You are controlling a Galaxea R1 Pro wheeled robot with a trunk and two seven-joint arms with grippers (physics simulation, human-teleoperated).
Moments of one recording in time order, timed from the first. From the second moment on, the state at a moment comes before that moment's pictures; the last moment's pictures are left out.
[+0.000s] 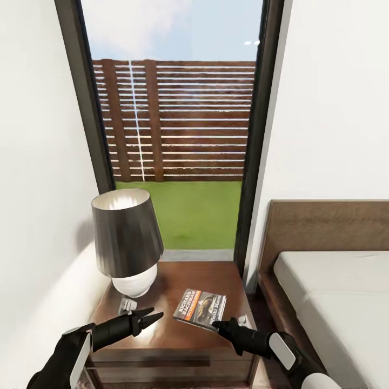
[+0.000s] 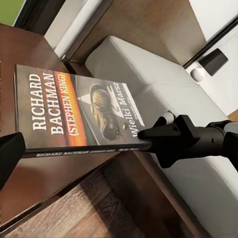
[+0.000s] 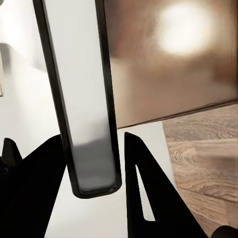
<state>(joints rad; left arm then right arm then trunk) -0.35 0.04 0.26 -0.94 0.03 0.43 -1.20 -0.53 -0.01 -0.05 -0.43 -0.69 0.76 0.59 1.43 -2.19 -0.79</state>
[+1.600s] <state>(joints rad) -0.35 0.04 0.26 -0.94 0.03 0.43 -1.20 -0.53 -0.01 -0.05 -0.43 -0.69 0.76 0.59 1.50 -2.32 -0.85</state>
